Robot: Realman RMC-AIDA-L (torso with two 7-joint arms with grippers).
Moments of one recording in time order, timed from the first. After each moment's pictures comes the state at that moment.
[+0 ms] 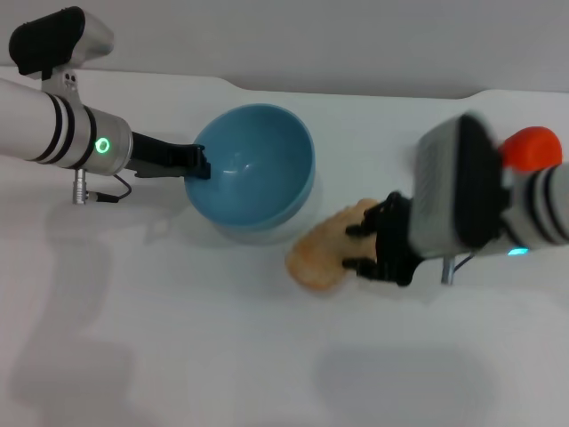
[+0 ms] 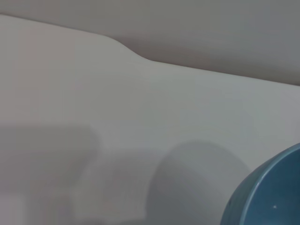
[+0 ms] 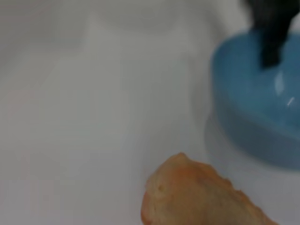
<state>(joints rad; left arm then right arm) -0.65 -1.96 -1.82 -0.68 2.16 -0.90 0.46 0.51 2.08 -1.71 -1.15 -2.22 -1.02 1.78</state>
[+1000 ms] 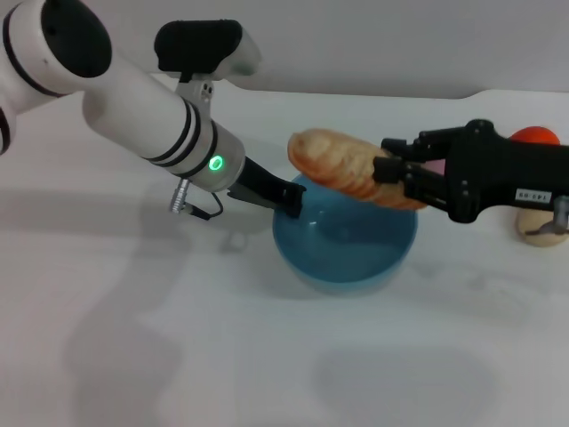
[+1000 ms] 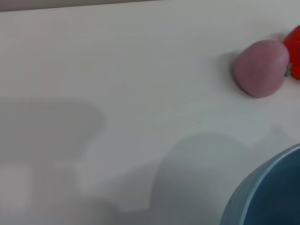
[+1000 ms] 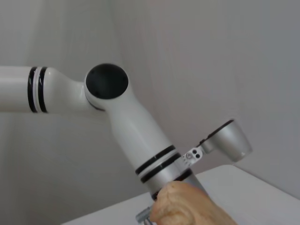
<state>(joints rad) -0.82 -2.07 -1.67 -0.68 2.29 -0.98 0.37 0.37 2.08 -1.21 -1.06 -1.58 -1.46 1.62</state>
